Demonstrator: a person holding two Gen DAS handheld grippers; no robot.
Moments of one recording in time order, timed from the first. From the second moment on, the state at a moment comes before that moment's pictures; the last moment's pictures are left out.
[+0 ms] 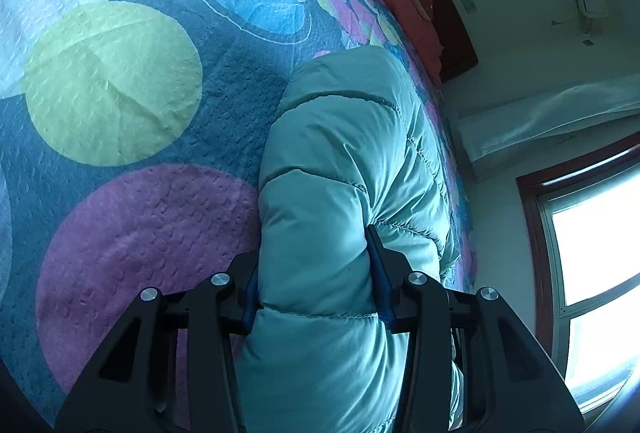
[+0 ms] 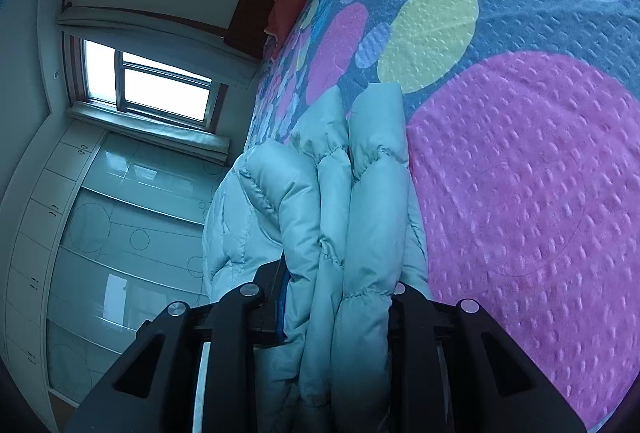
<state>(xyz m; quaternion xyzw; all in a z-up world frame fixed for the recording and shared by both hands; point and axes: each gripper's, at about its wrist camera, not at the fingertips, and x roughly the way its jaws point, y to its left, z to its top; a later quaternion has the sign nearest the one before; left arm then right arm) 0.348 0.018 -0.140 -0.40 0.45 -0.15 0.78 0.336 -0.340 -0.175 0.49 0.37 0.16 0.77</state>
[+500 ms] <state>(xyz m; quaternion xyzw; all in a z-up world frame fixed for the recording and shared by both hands) 0.259 0.037 -0.140 -0.42 0.45 -0.17 0.77 0.235 -0.335 -0.156 0.49 0.39 0.14 0.77</state>
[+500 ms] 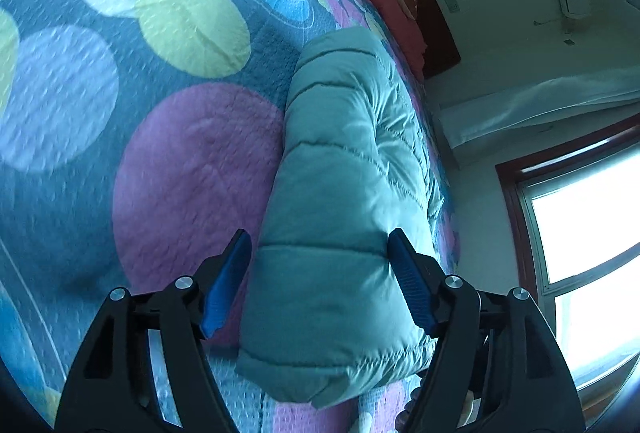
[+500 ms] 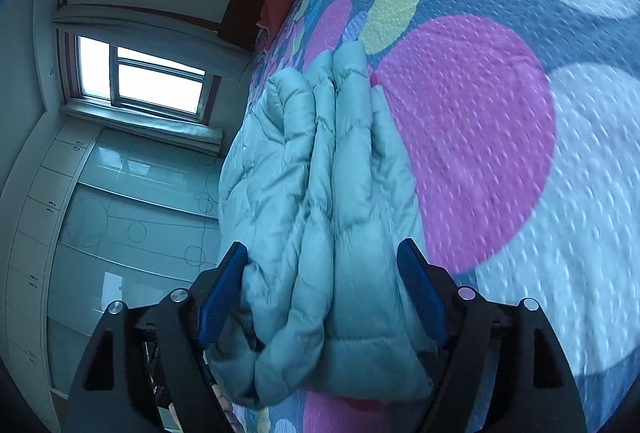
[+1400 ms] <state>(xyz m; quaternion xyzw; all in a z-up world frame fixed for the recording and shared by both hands) 0.253 0.033 -0.132 -0.38 0.43 -0.12 0.81 0.249 -0.301 -0.179 0.48 0.39 0.17 0.77</state>
